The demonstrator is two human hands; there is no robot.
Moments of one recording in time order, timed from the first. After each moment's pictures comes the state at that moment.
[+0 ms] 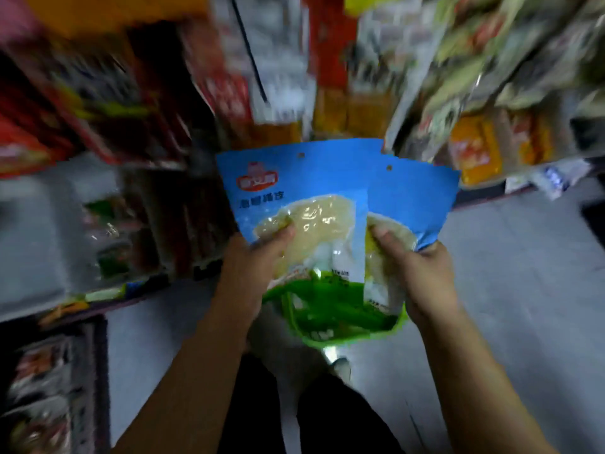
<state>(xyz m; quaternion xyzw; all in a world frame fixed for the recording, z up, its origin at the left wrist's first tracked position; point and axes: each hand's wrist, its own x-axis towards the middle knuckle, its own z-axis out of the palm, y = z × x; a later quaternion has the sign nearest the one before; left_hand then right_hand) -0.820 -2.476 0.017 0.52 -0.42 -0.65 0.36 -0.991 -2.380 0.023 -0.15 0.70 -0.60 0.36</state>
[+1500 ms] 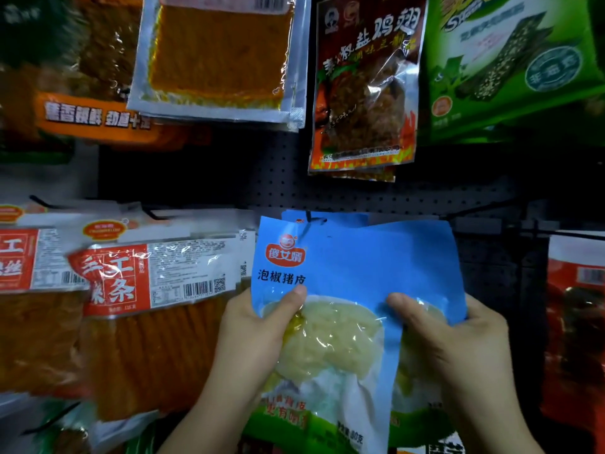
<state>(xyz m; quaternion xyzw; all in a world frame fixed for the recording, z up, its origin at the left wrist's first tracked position) -0.561 -2.678 0.452 0.35 -0.52 -0.32 0.71 -0.740 -2.654 0.461 -0.52 0.35 -0.76 0.20</state>
